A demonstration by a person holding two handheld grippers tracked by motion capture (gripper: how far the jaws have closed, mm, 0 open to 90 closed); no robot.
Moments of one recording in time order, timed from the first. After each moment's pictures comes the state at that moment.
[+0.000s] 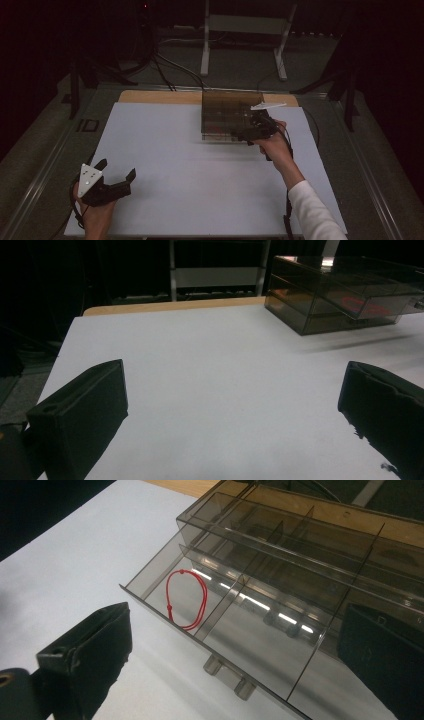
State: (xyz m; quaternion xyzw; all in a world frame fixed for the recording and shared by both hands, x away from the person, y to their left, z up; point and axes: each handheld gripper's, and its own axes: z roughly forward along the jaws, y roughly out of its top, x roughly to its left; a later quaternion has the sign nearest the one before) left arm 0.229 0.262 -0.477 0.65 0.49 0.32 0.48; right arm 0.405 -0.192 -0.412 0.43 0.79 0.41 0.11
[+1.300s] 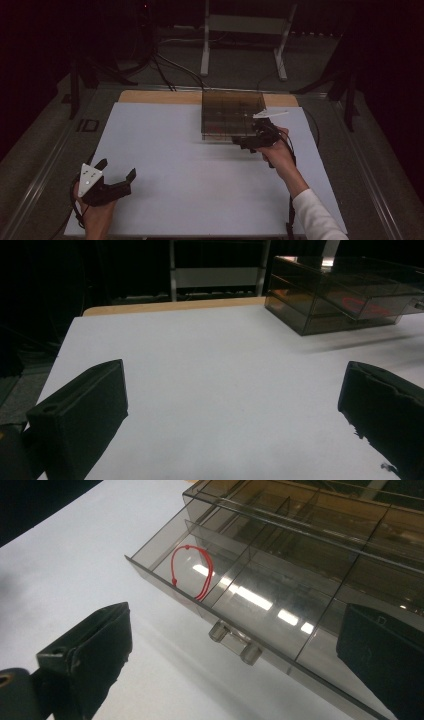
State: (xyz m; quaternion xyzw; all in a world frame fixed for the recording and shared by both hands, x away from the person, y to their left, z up) left arm 0.229 0.262 -0.477 0.65 0.49 0.32 0.48; right arm 0.388 -0.199 -0.423 0.43 0.80 0.42 0.11
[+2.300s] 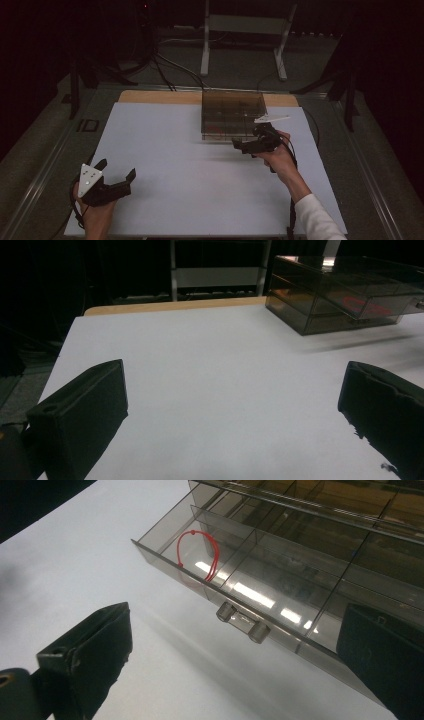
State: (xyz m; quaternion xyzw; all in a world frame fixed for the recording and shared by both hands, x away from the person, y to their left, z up) left arm 0.228 0.262 -0.477 0.65 0.49 0.33 0.48; right arm 0.377 -0.203 -0.429 0.43 0.80 0.41 0.10
